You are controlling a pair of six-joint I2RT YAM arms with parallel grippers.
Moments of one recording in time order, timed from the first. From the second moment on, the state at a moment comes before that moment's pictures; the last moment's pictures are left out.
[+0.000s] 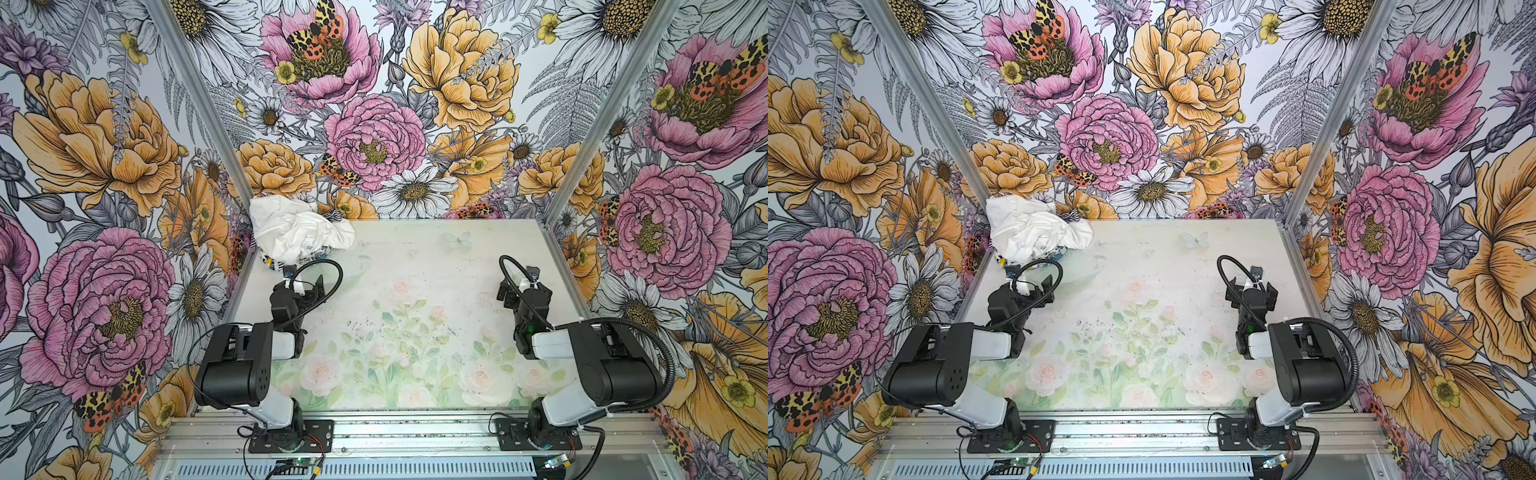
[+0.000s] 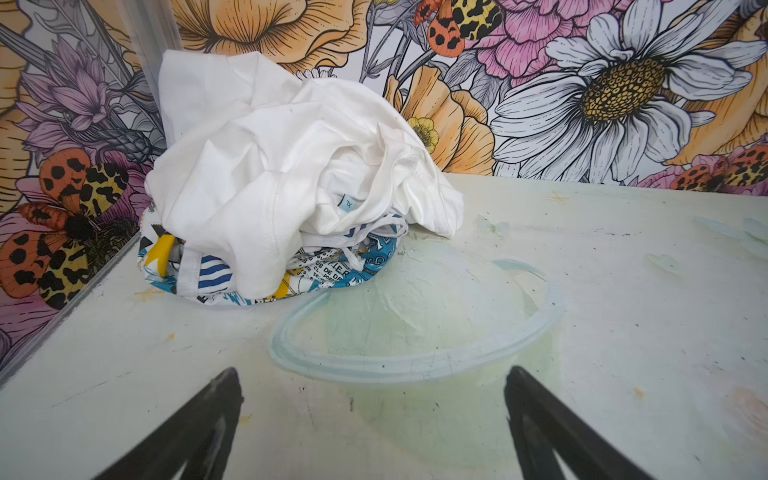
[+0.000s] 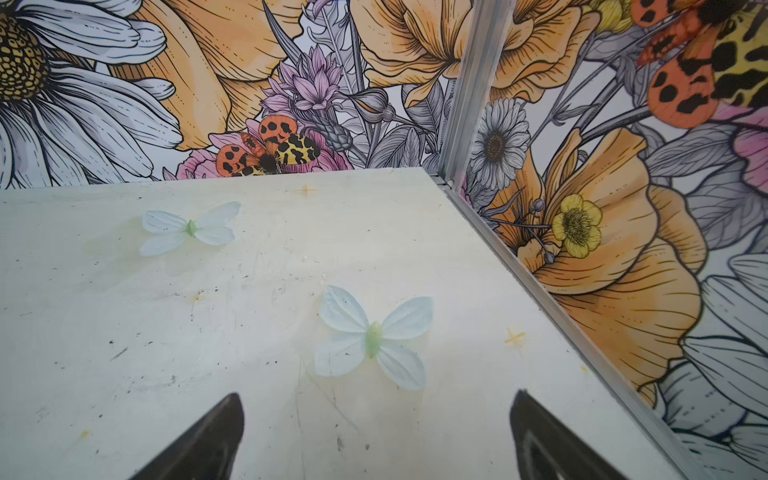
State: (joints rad) left arm 0.05 1.56 0.36 0.98 0.06 -0.06; right arm 0.03 1.55 0.35 0.92 0.30 0.01
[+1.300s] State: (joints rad) left arm -0.06 1.17 0.71 0.31 -0.26 -0.25; right arm 0.40 1.26 0.86 0.28 0.41 0.05
